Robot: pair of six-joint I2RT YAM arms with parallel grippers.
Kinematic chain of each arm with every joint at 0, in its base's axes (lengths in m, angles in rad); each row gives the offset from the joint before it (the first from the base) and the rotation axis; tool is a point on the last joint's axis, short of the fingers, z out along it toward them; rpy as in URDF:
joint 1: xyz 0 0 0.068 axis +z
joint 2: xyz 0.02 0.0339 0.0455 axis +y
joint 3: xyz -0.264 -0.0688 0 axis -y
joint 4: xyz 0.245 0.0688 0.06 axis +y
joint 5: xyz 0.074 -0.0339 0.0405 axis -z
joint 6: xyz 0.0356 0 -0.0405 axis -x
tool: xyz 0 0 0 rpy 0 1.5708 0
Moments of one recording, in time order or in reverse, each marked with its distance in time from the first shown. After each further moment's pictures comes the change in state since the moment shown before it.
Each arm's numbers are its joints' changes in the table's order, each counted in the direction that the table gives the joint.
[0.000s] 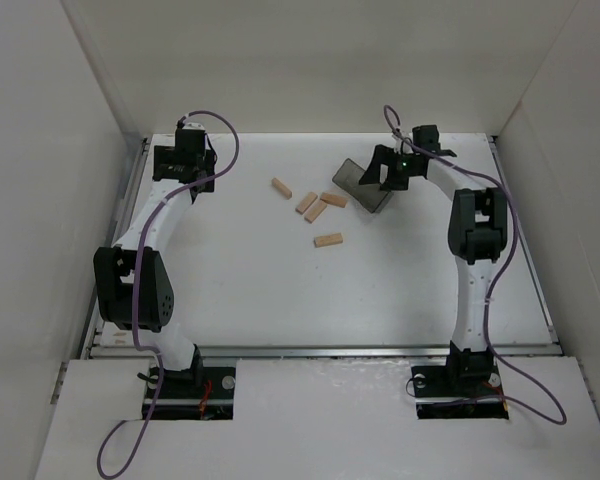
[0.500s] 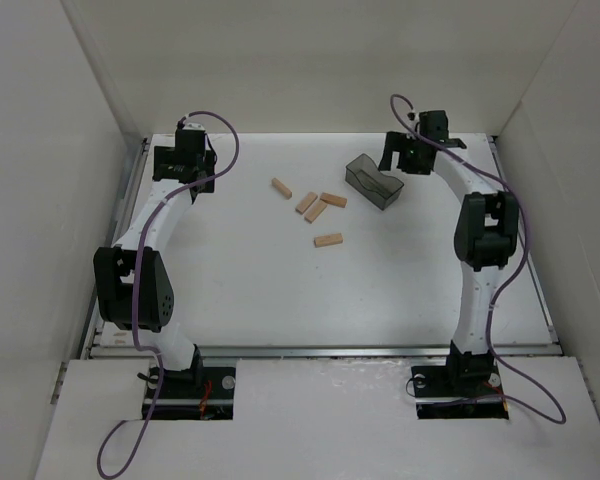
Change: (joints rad) left arm 0.000 0.000 0.000 0.008 0.003 0.000; right arm -0.017 -0.119 0.011 0.044 0.428 0.008
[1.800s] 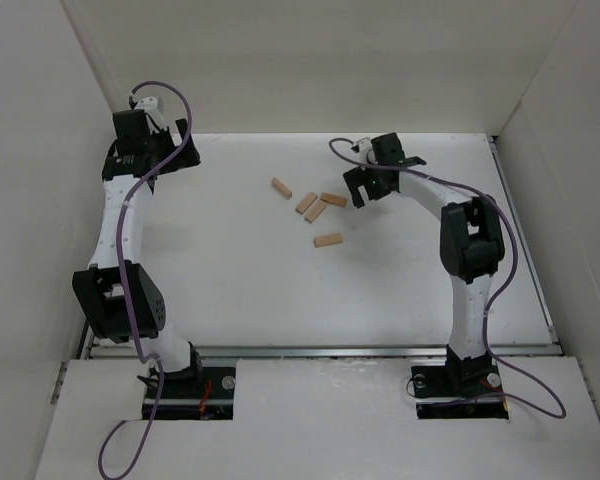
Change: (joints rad) left arm 0.229 -0.065 0.142 0.040 0.629 0.192; right arm 0.223 -0.084 -0.181 -0.001 0.195 0.351
